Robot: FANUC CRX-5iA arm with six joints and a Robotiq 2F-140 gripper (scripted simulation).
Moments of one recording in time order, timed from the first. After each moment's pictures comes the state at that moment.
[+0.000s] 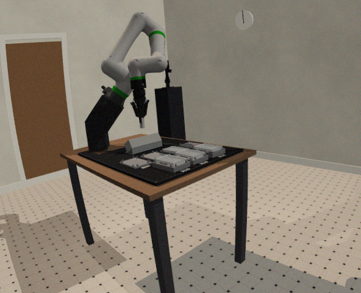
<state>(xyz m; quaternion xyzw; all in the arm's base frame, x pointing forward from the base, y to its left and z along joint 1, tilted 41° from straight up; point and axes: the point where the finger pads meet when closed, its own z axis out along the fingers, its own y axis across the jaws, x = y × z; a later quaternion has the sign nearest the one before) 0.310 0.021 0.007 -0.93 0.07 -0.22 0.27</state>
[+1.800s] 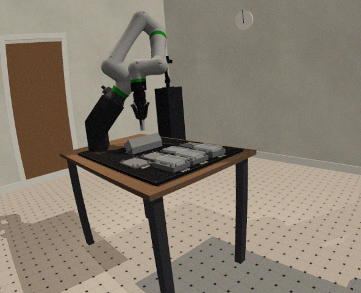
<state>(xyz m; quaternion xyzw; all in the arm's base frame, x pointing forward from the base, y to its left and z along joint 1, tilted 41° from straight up) 0.316 0.029 -0.003 -0.93 0.07 -0.22 0.27</state>
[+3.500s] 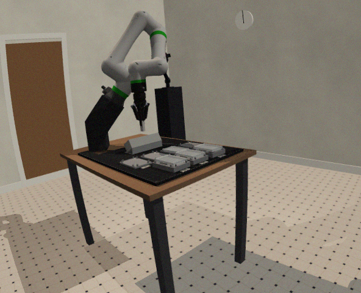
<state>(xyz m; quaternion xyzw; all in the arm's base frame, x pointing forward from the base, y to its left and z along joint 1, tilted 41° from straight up) 0.319 0.031 -0.007 -0.93 0.07 -0.22 0.27</state>
